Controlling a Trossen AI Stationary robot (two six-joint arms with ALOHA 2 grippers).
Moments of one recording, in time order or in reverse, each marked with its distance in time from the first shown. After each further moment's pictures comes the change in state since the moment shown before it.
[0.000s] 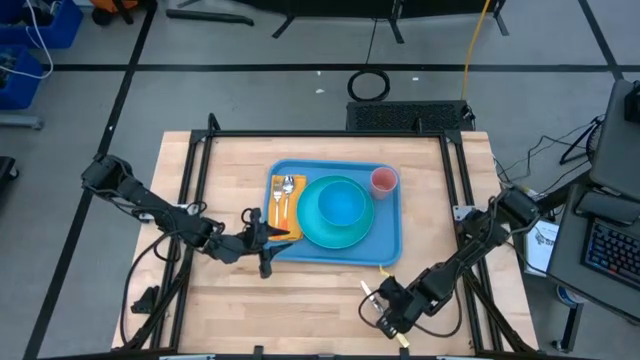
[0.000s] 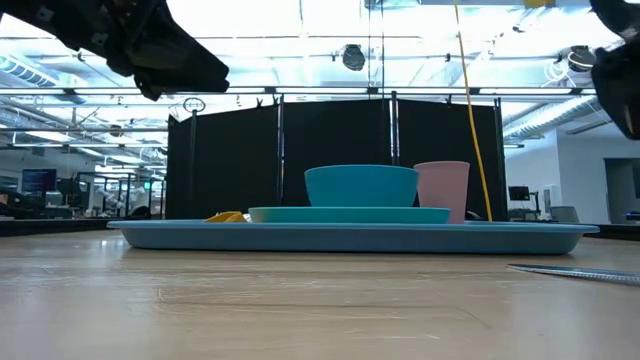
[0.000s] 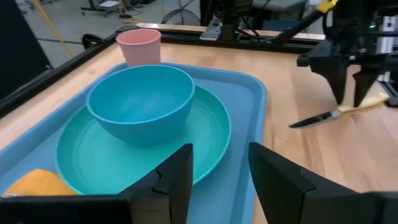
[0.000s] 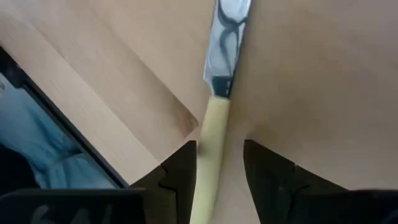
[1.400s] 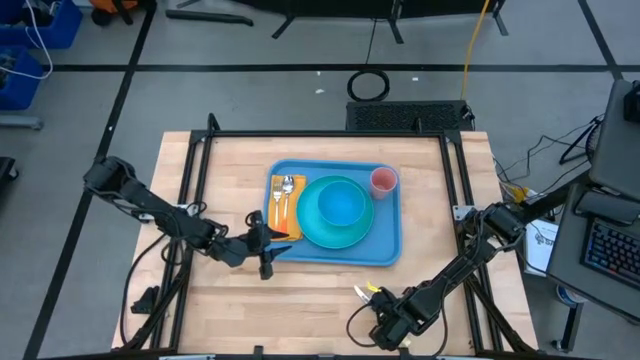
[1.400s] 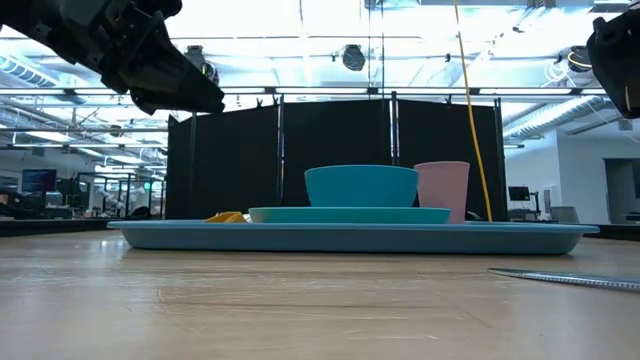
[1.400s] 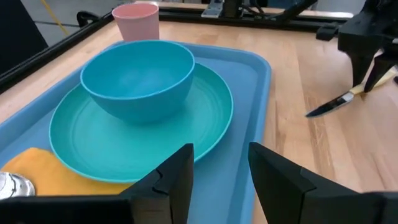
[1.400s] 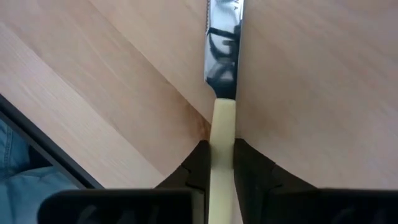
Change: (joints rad) left arm 0.000 0.040 0.000 -0.048 0.019 -0.053; right arm -0.001 0.217 0.212 -0.270 0.046 -0.040
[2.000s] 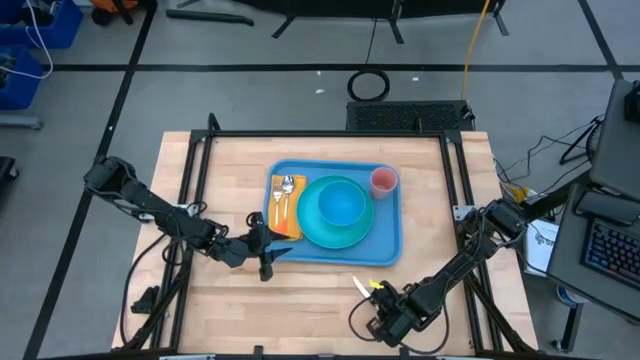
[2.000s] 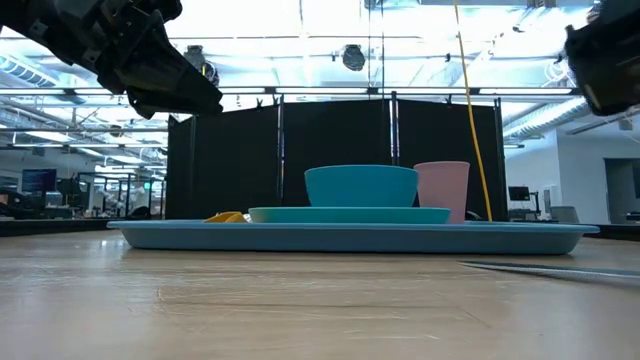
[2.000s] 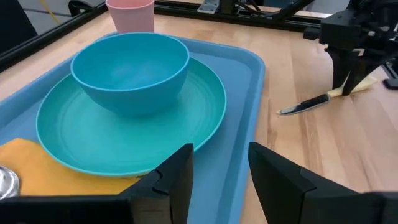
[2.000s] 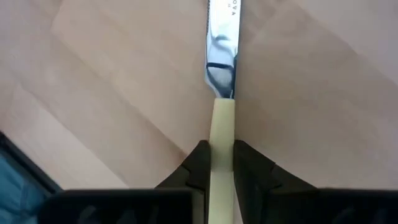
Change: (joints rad) left arm 0.000 0.002 0.000 -0.006 0.027 -0.048; right arm -0.019 -0.066 -0.002 -0.015 0.188 0.044
